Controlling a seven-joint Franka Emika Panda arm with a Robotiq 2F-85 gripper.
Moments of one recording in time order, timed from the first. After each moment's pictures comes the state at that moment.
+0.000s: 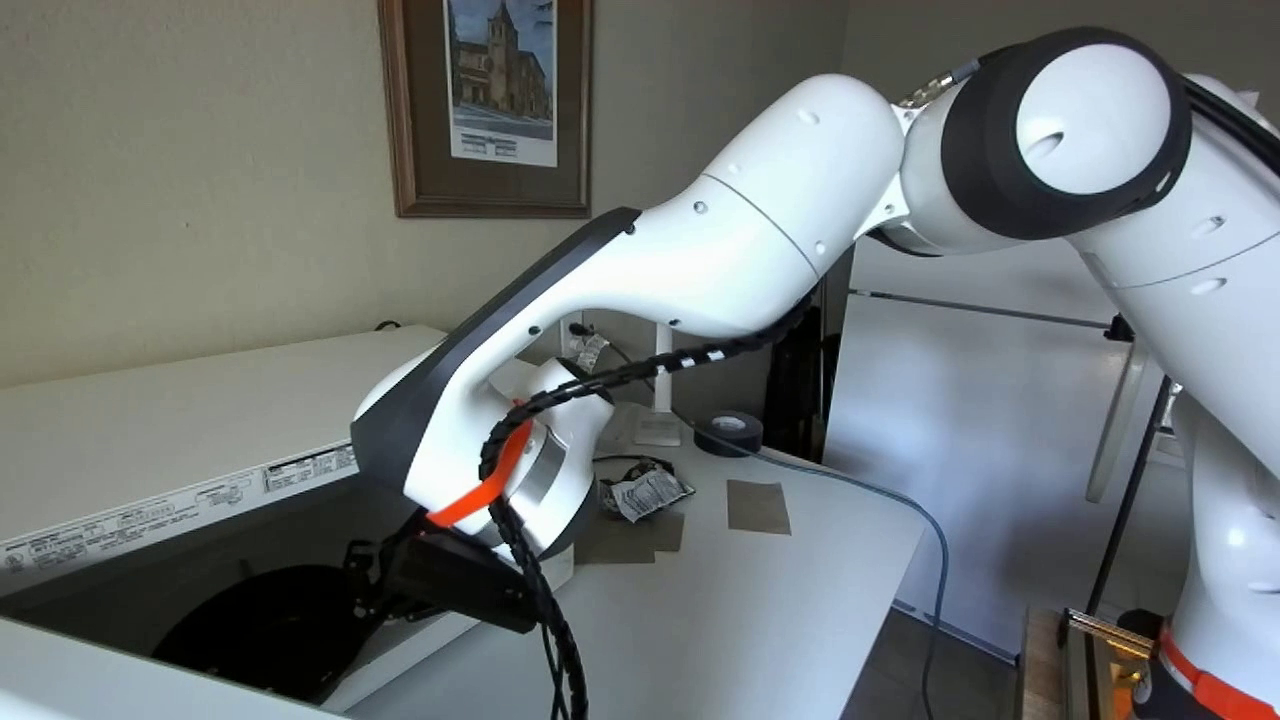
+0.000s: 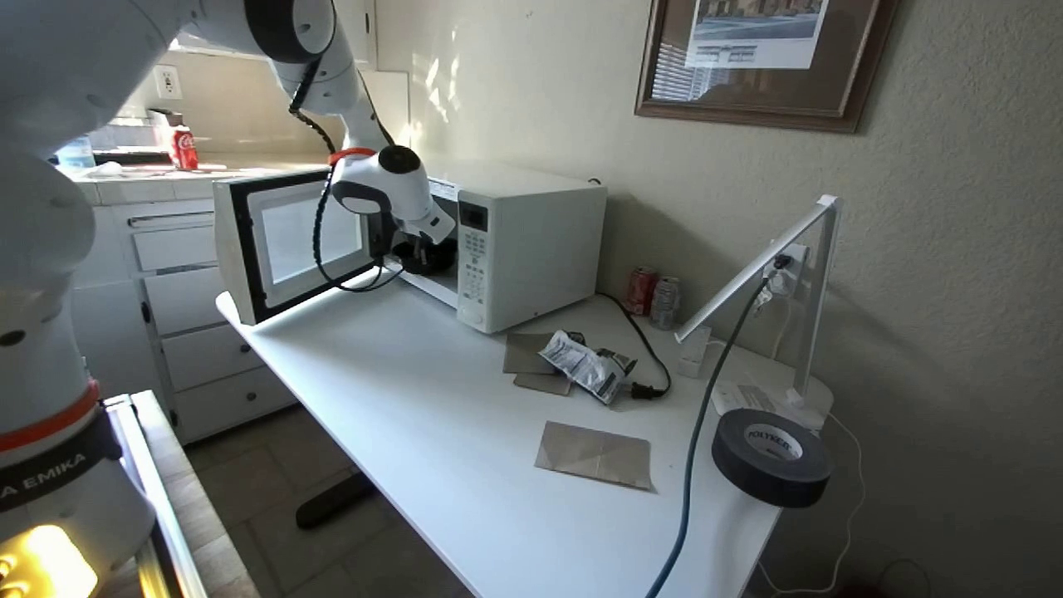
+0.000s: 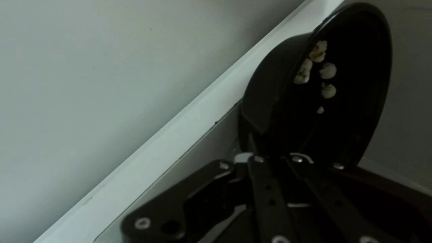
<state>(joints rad) 0.38 0.72 0.25 -1.75 1.28 3.16 -0.25</state>
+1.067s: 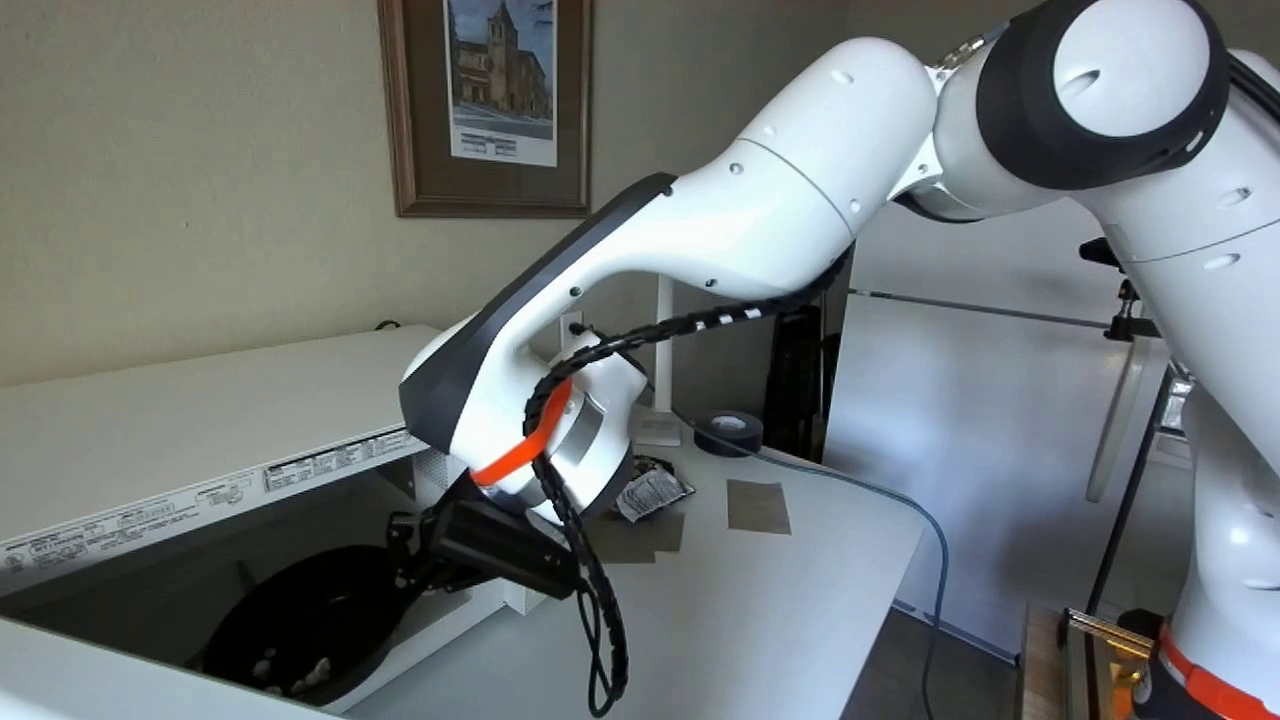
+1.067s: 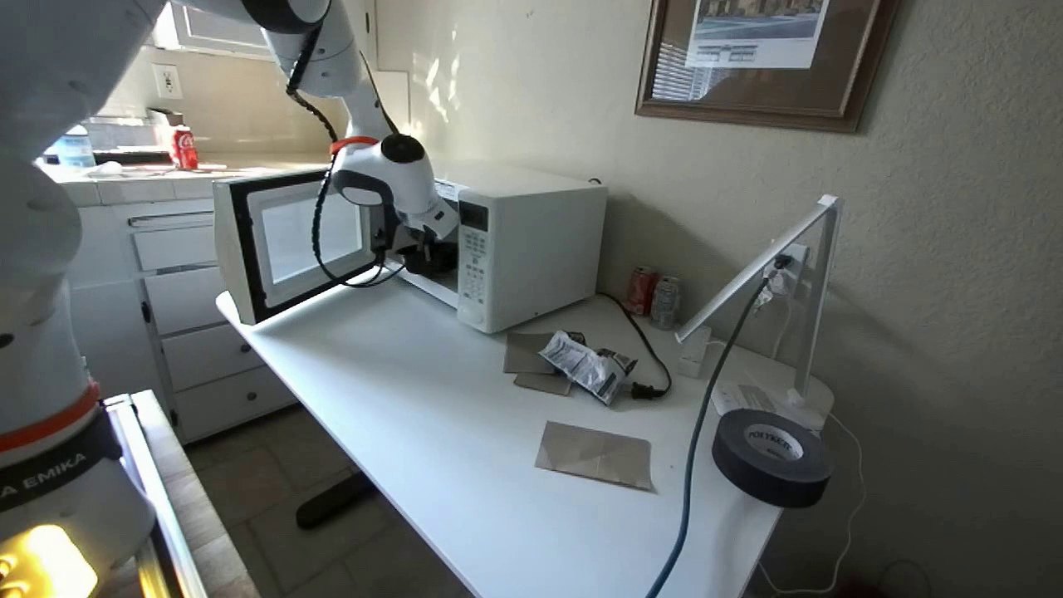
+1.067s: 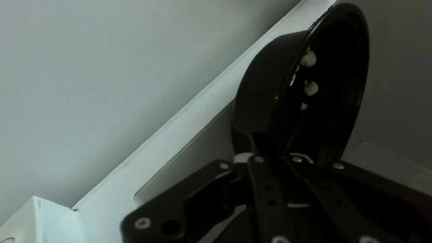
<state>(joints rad) 0.30 0.62 0.29 -1.87 1.29 3.16 -0.26</state>
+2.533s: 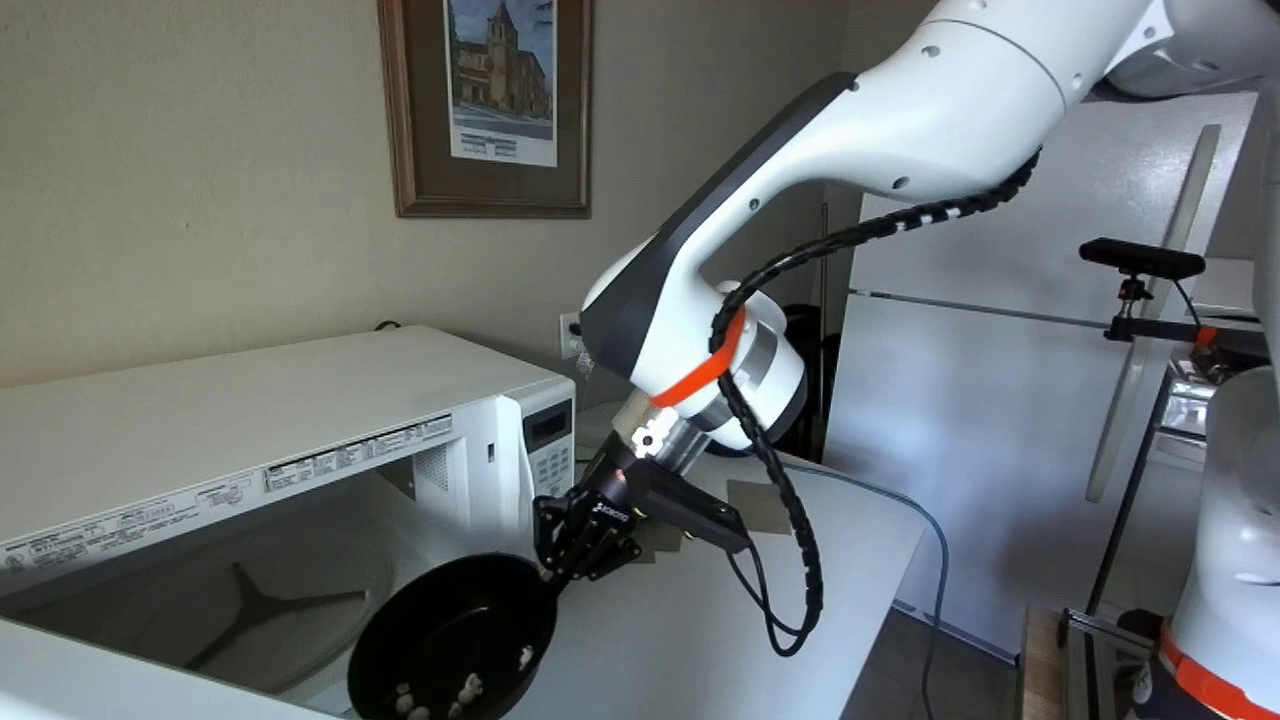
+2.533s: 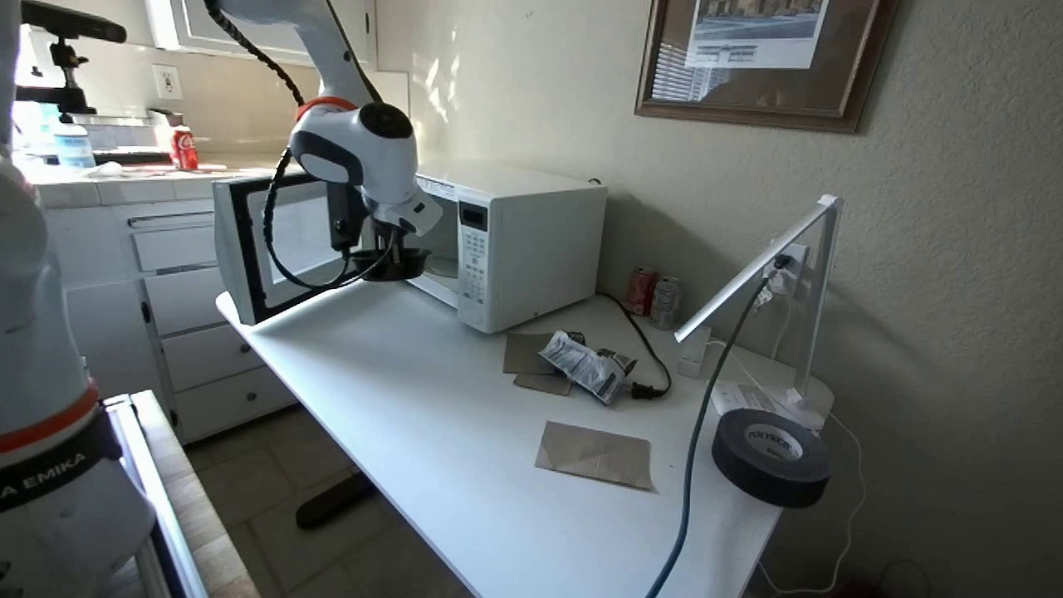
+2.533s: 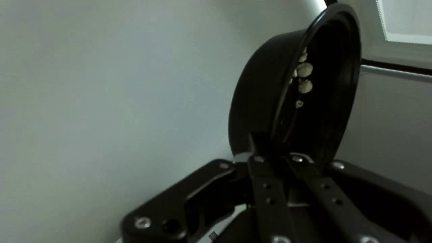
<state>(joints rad) 0.12 0.18 0.37 -2.38 1.39 2.89 -0.45</state>
